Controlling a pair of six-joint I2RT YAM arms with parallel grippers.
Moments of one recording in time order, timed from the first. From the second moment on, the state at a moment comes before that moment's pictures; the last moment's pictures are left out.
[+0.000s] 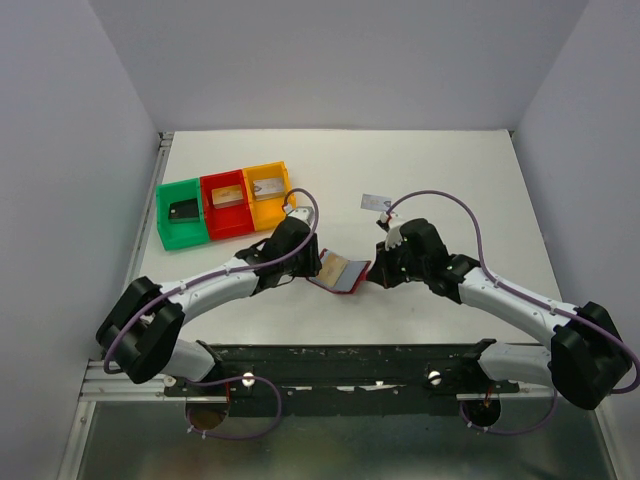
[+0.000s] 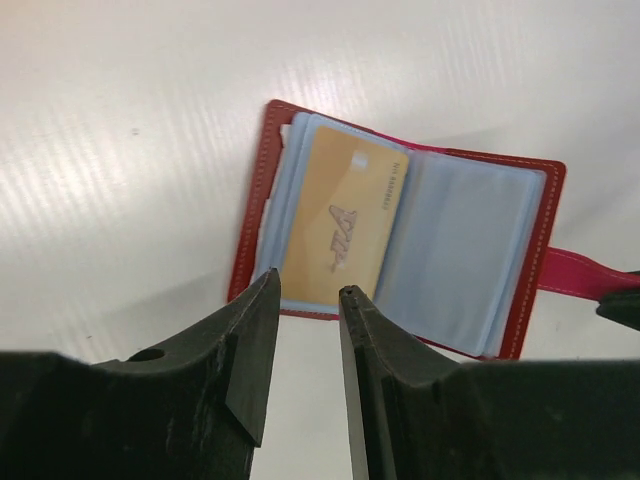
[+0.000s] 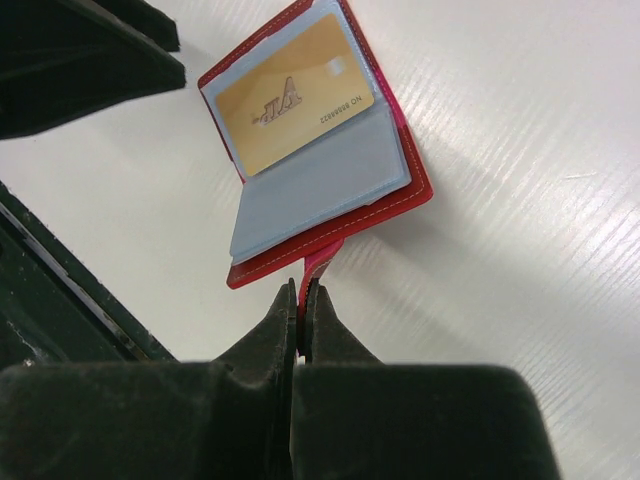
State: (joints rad) left arm -0.73 1.42 0.76 -0.10 -0.04 -0.57; right arm 0.64 1.20 0.65 -0.17 -0.24 0.27
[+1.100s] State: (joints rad) left arm -0.69 1.38 0.74 0.00 0.04 -0.57; right arm 0.64 1.23 0.82 -0.30 -0.07 0.34
